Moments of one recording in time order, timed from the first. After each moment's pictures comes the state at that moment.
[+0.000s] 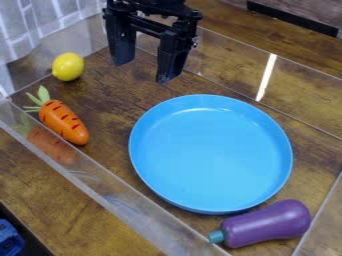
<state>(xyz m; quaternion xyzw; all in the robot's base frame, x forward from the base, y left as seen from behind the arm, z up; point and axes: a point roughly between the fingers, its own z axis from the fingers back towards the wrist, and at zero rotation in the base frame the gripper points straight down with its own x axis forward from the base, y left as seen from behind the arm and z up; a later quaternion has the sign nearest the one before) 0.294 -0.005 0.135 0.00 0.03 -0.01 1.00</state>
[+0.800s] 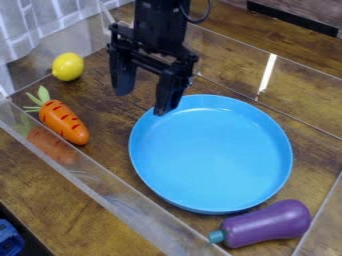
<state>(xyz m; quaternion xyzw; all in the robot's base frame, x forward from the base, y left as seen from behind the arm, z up) 0.289 -0.005 0.093 0.01 0.08 -0.02 1.00</state>
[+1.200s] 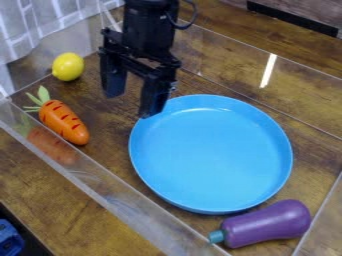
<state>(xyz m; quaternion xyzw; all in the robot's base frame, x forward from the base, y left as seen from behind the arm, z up) 0.283 0.018 0.090 0.01 0.09 -0.05 0.99</state>
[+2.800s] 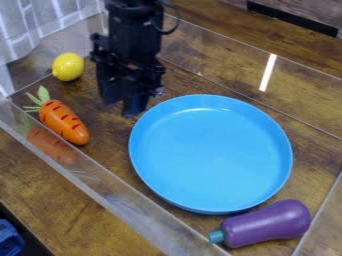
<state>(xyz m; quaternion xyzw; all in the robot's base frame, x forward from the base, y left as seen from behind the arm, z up) 0.287 0.008 0.084 0.00 0.04 -0.09 1.00</state>
